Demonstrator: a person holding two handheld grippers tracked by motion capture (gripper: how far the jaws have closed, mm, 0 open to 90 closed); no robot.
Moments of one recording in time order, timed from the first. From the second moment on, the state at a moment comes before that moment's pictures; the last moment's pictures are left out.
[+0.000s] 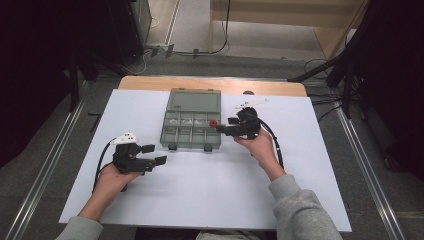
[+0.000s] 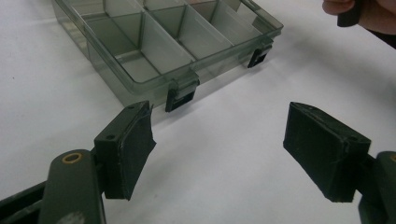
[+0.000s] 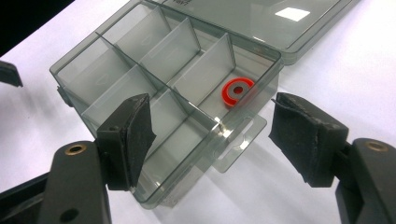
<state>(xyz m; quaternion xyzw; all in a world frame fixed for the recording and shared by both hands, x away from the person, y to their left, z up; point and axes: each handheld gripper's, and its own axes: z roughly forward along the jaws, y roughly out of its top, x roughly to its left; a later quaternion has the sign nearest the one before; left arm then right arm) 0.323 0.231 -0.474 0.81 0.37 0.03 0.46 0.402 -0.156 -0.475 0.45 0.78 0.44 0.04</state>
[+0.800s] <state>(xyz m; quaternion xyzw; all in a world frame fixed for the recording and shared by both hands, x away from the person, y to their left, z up) 0.375 0.205 -0.456 0.80 0.39 0.04 0.45 0.406 -0.166 -0.469 0.46 0.76 0.45 0.04</state>
